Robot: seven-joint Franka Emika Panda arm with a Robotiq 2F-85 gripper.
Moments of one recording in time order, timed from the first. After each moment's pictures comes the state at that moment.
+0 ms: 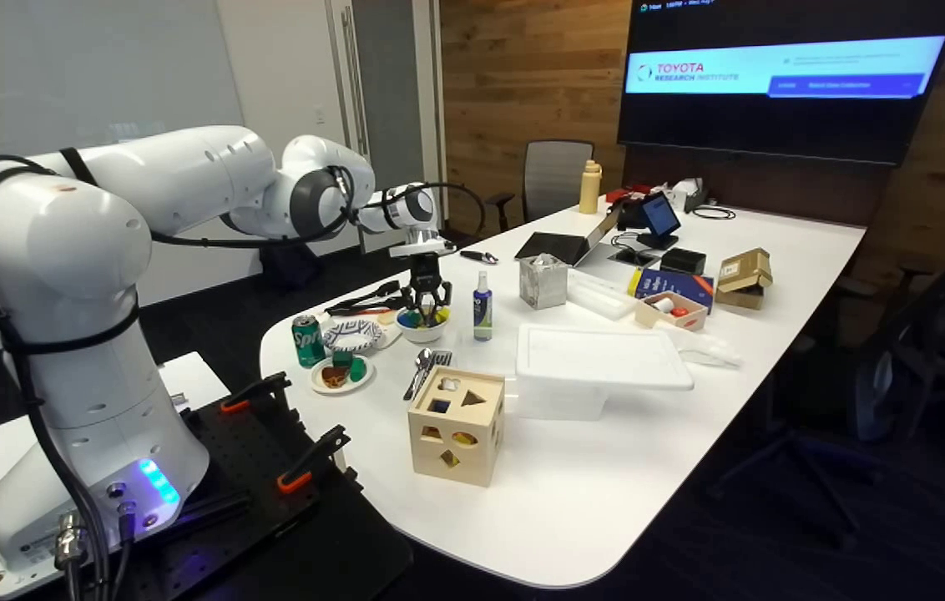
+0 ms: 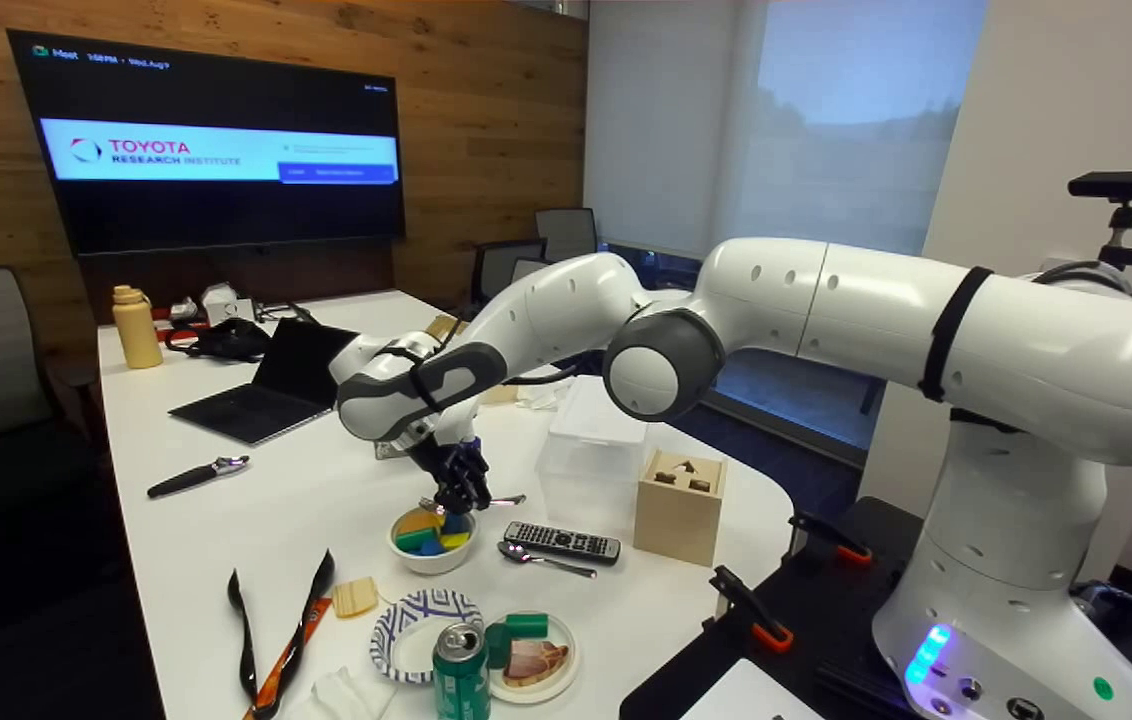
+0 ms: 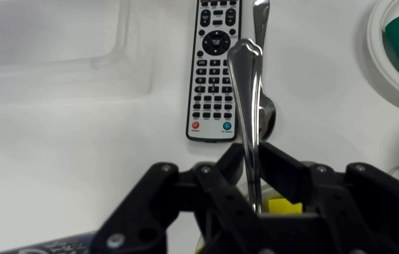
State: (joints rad) arm 0.40 1.49 -0.03 -0.55 -0.28 1.50 -0.21
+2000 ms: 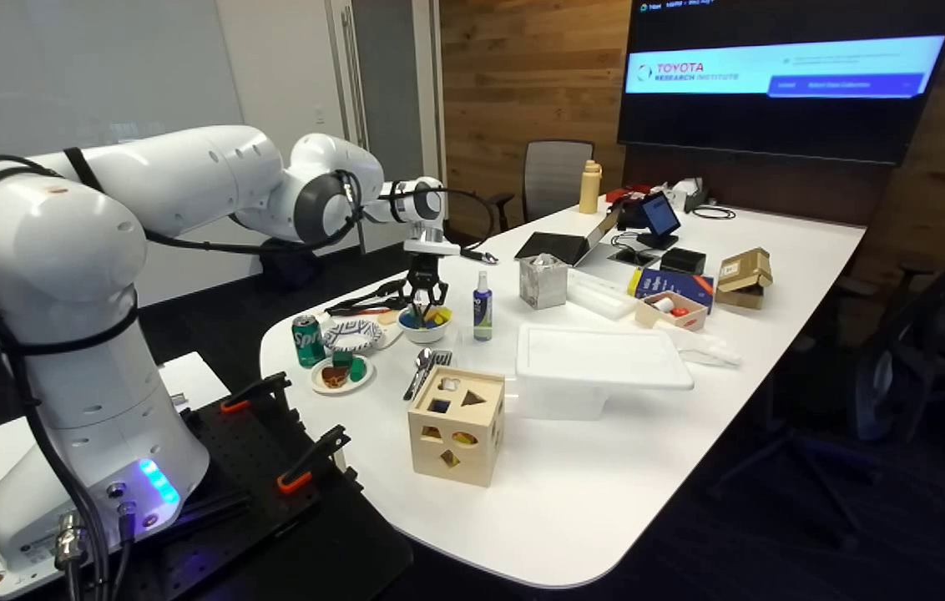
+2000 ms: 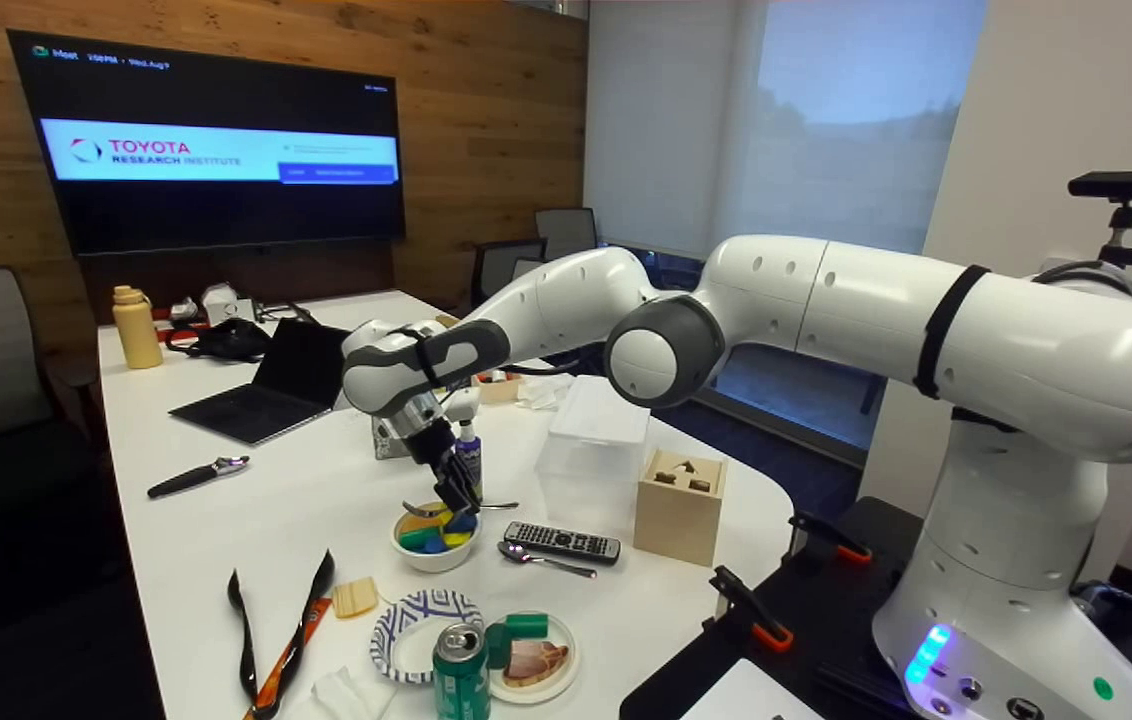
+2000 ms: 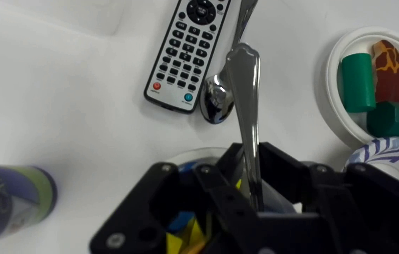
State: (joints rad) arm 0.34 1.49 0.08 -0.52 -0.21 1.48 -0.58
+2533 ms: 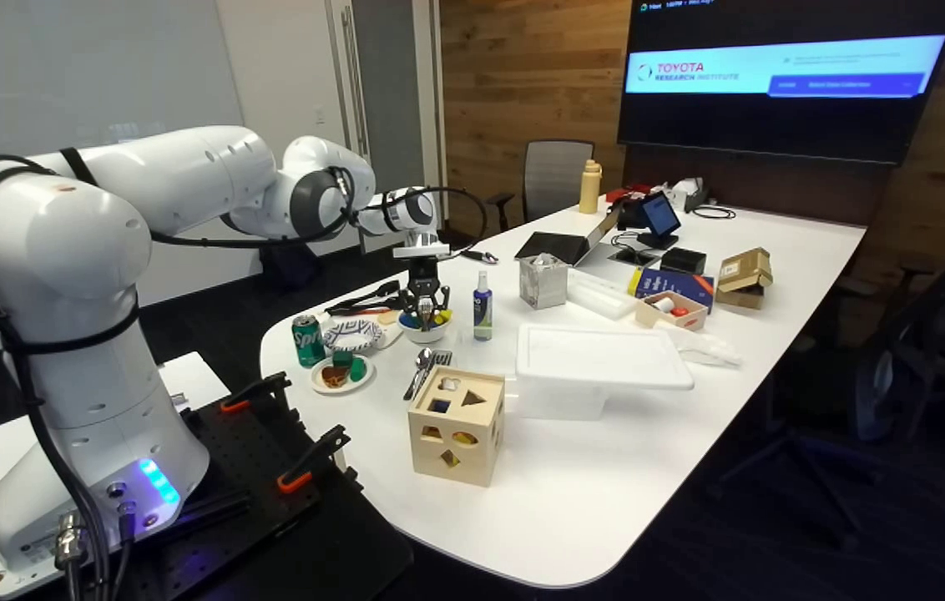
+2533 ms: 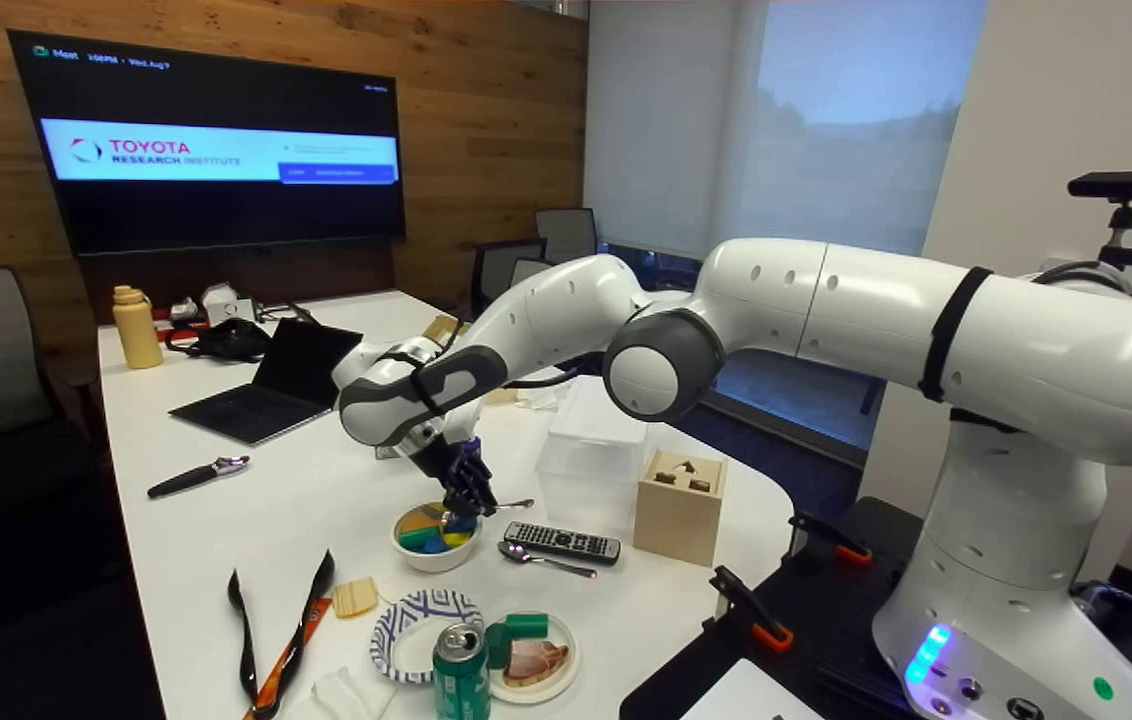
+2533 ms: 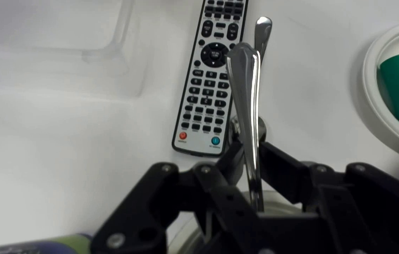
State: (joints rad) arm 0.40 1.49 -0.02 -0.57 -0.27 1.47 -0.35
